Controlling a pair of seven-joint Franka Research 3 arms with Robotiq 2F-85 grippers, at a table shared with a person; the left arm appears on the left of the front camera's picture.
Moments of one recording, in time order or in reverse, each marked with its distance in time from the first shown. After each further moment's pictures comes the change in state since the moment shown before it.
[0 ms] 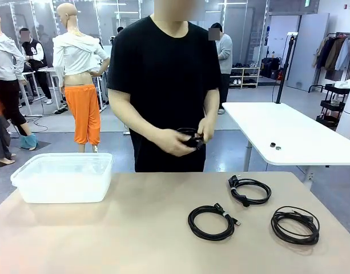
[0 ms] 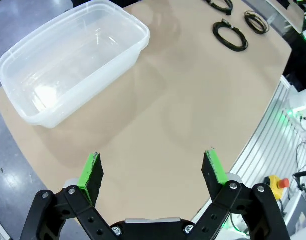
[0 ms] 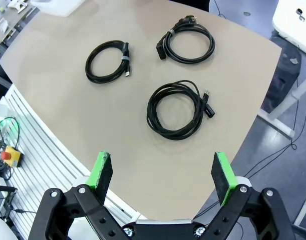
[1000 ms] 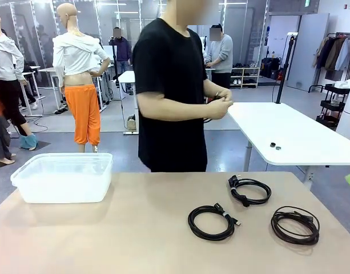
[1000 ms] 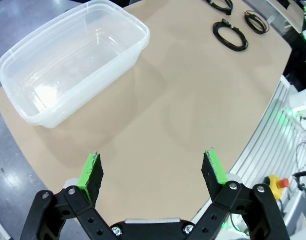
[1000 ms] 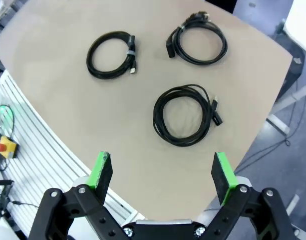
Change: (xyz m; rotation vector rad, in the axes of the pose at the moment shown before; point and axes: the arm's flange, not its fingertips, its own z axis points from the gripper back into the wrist) left arm 0.000 0.000 0.000 0.001 0.002 0.000; right arm 0.056 0.034 -0.035 -0.029 0.131 0.061
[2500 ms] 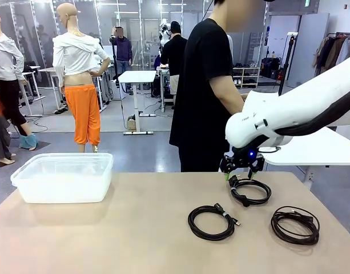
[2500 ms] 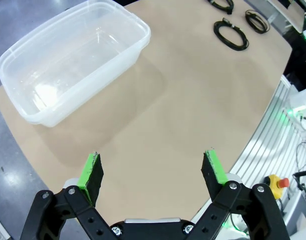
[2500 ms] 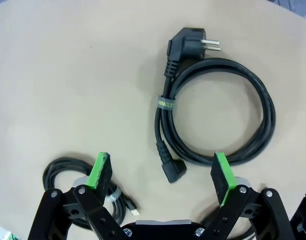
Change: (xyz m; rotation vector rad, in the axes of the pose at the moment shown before) left arm 0.000 0.001 -0.001 0.001 0.005 0.003; right arm 0.208 0.006 -0.349 -0.306 0.406 -0.470
